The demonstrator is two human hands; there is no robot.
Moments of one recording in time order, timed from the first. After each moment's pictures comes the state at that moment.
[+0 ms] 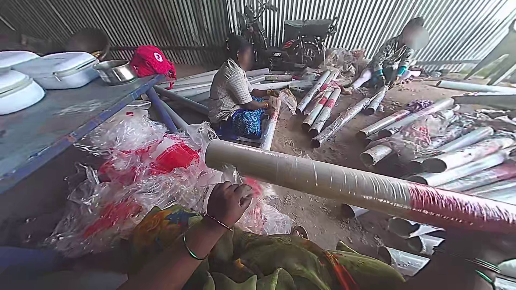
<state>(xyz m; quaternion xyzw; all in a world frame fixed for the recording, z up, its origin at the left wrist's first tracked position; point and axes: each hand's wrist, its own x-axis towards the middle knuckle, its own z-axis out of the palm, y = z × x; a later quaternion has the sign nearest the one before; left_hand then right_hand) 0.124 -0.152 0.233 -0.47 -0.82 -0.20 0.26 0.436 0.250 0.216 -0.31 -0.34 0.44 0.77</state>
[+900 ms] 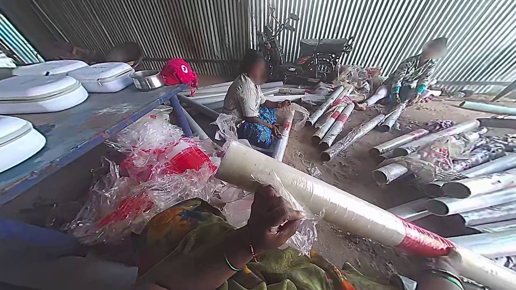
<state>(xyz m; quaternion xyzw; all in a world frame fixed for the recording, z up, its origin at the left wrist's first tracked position) 0.179 -0.103 0.266 -0.58 -0.52 -0.53 0.33 0.379 0.137 0.289 -0.55 -0.27 0.56 0.56</state>
